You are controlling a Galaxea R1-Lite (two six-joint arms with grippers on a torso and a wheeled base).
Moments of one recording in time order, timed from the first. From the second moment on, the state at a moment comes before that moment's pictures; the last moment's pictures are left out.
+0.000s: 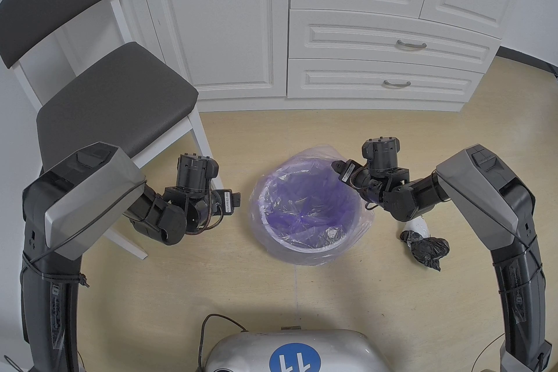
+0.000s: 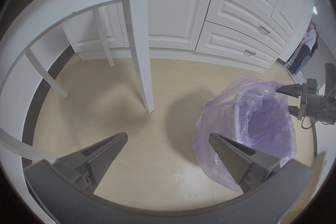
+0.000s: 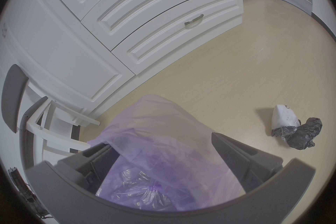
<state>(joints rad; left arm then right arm) -0.37 2.39 -1.26 -0.60 0.21 -0.23 0.37 2.53 -1.61 -0.53 -0.20 0.67</state>
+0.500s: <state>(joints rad) -0.37 2.39 -1.26 -0.60 0.21 -0.23 0.34 2.62 -1.77 -0.52 -0.23 0.74</state>
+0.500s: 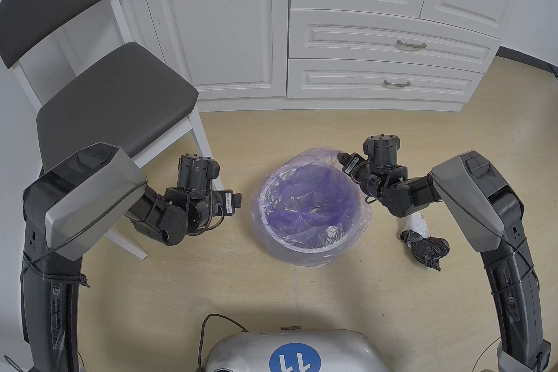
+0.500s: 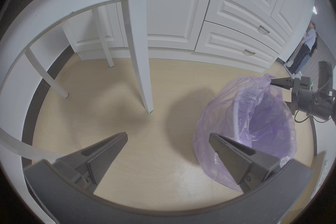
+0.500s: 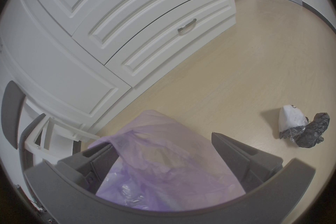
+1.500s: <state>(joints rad) -0.37 2.39 -1.26 -0.60 0.22 -0.23 0.28 2.44 -1.56 -0.43 -0.02 0.67</state>
